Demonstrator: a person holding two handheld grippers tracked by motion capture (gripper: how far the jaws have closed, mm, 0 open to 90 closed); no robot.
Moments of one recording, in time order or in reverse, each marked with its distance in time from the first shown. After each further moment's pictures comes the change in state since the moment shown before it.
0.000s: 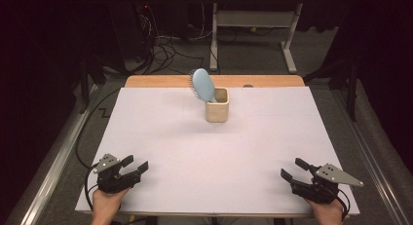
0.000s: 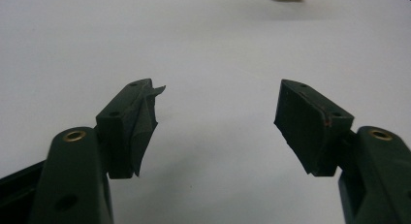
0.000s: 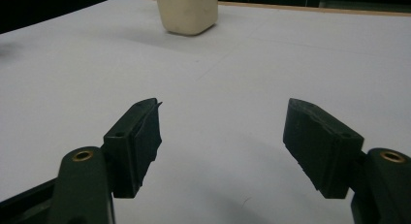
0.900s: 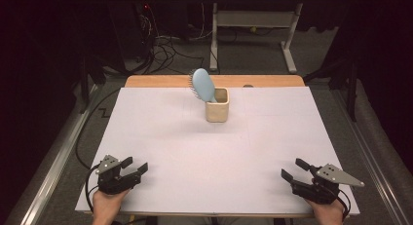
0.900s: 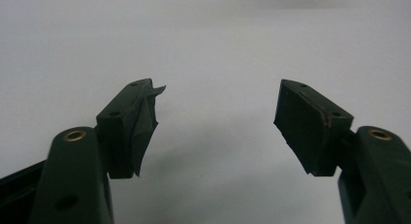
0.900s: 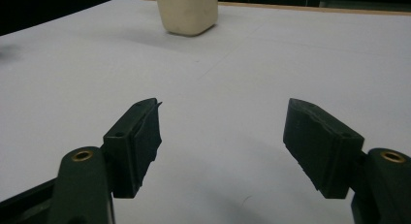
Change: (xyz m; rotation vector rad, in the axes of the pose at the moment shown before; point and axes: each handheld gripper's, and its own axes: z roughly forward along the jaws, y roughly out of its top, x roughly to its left) left arm 0.001 -0.004 0.002 0.018 0.030 0.004; right arm 0.000 0.000 -0.001 0.001 0.002 0.009
